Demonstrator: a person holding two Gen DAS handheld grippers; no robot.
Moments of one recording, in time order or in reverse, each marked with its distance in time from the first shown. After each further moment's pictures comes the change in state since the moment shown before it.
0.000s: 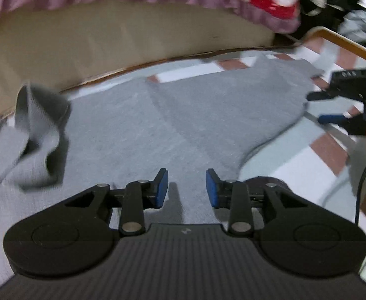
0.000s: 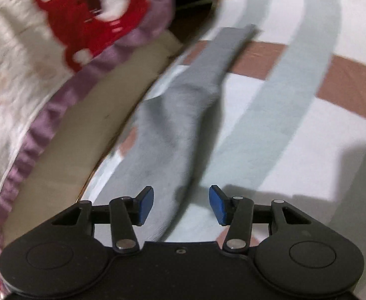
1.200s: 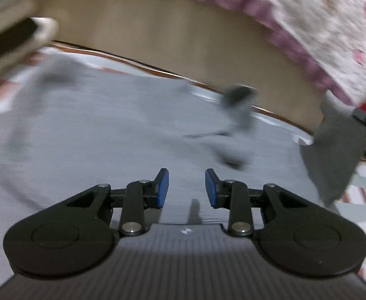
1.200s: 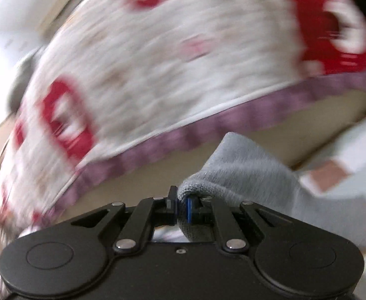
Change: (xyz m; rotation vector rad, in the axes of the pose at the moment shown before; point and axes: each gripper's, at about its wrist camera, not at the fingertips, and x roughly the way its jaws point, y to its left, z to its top) left arm -0.129 0.199 -0.082 -0.571 -0.163 0.211; right arm -0.012 0.213 -0.090 -0.570 -0.088 0.506
